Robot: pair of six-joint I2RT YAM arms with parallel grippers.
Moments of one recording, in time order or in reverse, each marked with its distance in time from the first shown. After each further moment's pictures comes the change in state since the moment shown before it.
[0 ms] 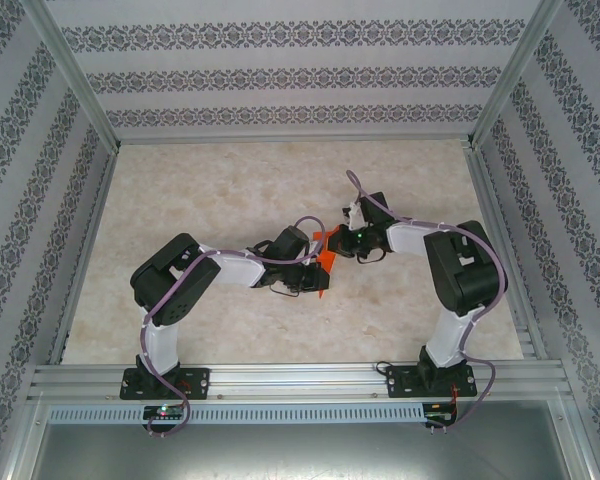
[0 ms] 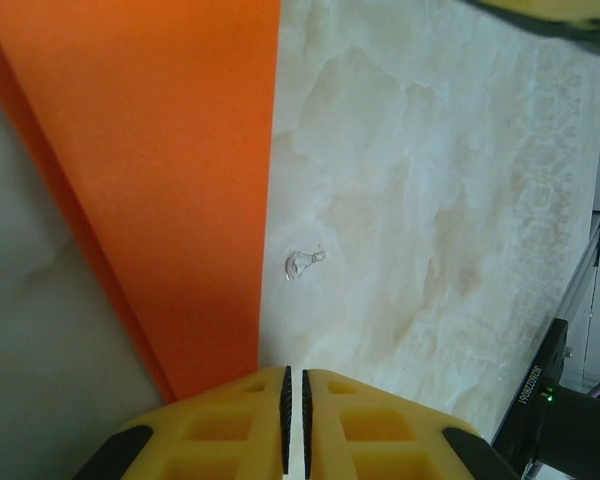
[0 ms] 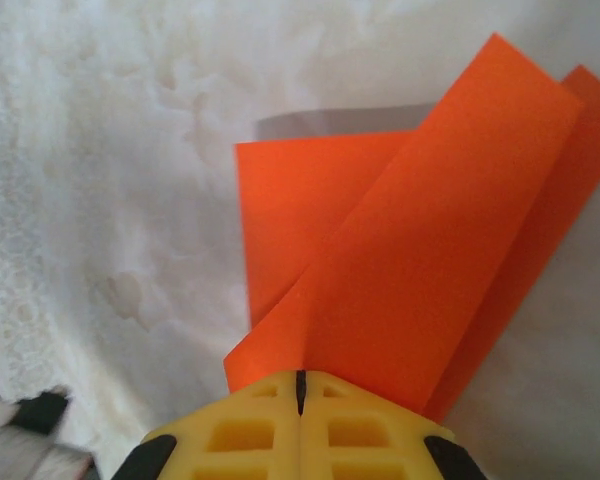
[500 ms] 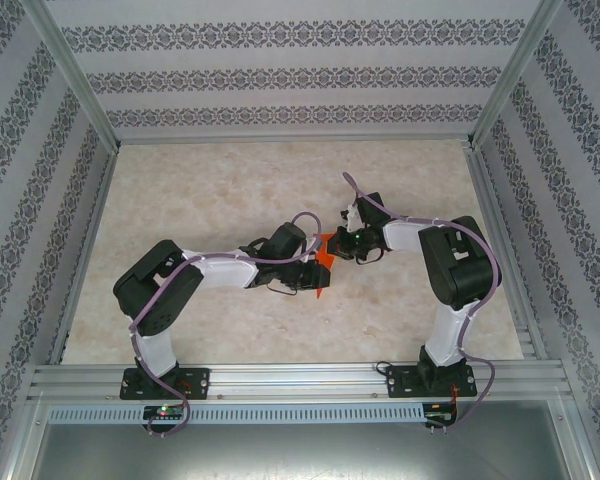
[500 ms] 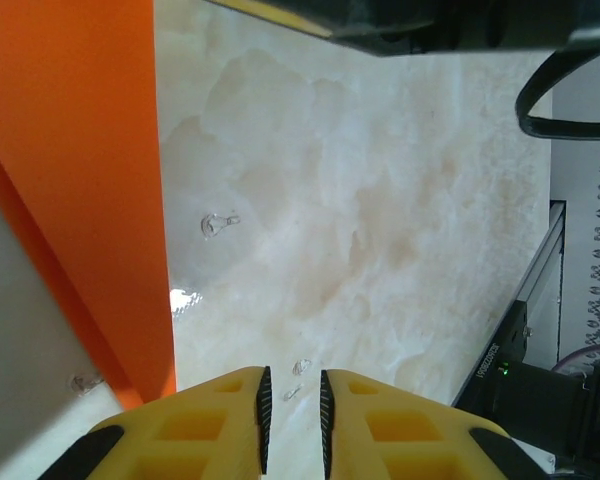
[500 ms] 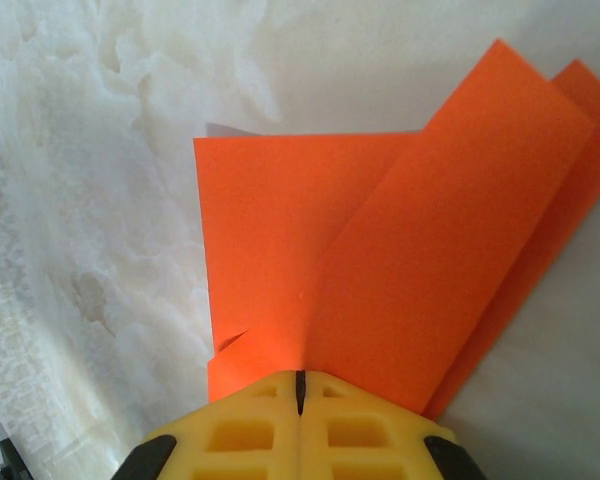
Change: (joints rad) left arm -0.007 -0.108 -0.019 -0.048 0.005 -0.002; right arm 0.005 0.037 0.035 -0.052 0.013 -0.013
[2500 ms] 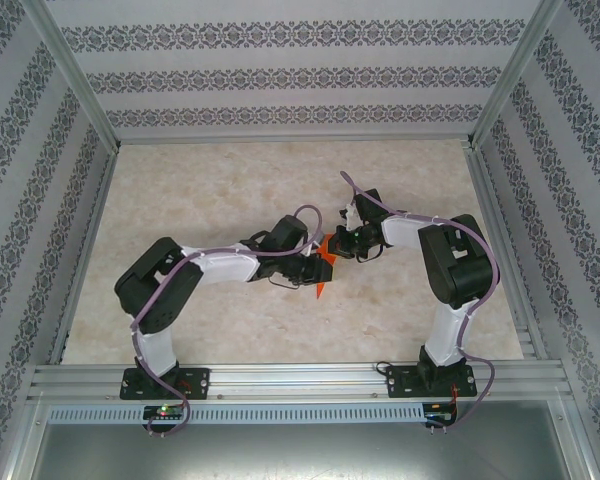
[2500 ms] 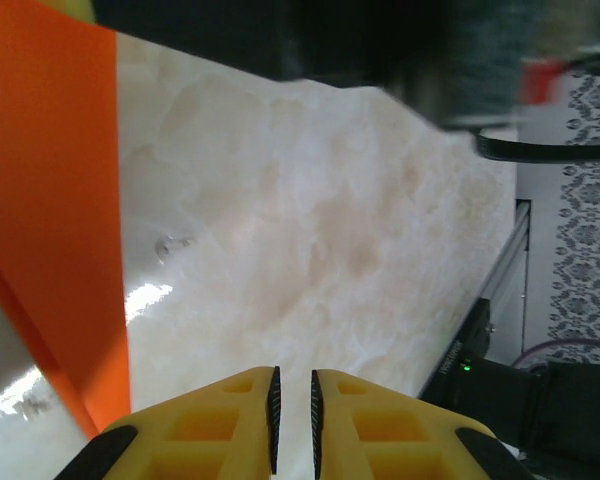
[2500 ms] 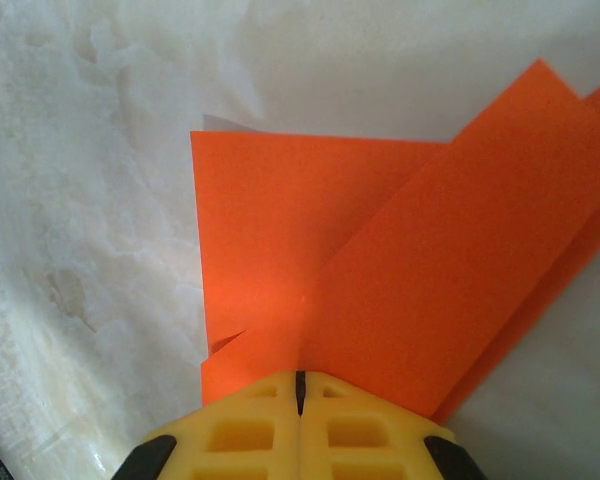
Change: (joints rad) left arm 0.023 0.033 0.071 -0.044 0.054 -0.008; right arm 0.006 0.012 0.056 -0.104 0.032 -0.045
